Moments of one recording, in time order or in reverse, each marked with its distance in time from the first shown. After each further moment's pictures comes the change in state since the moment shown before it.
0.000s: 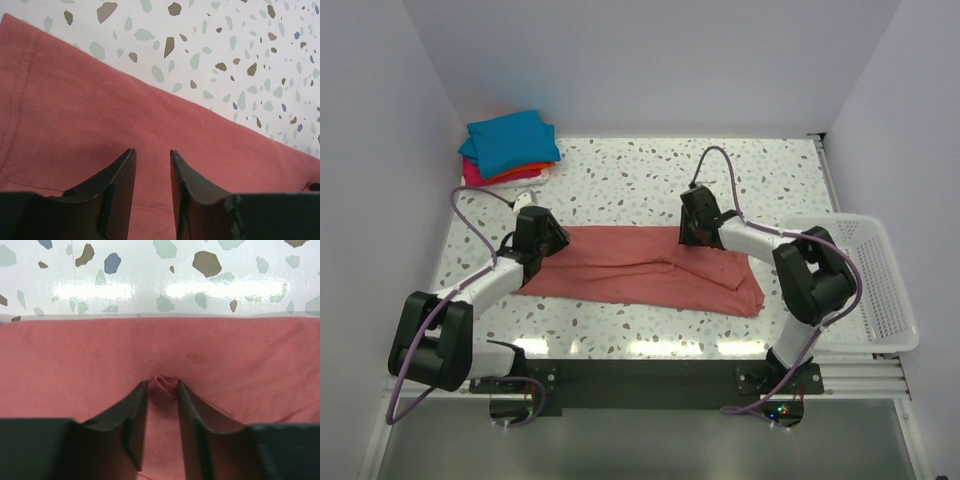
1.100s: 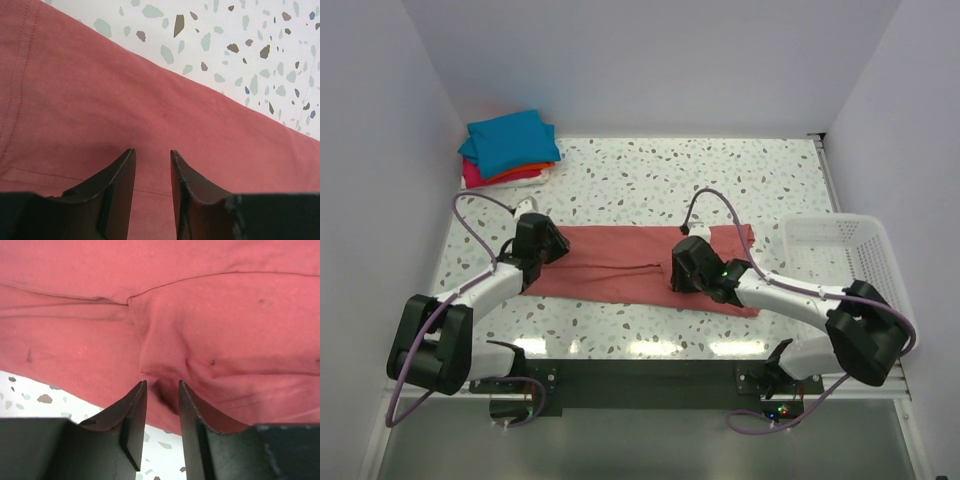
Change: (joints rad) left arm 0.000 -0.018 -0.053 0.004 0.014 0.005; right arm 0.314 -0.397 -0.339 -0.019 0.053 0.163
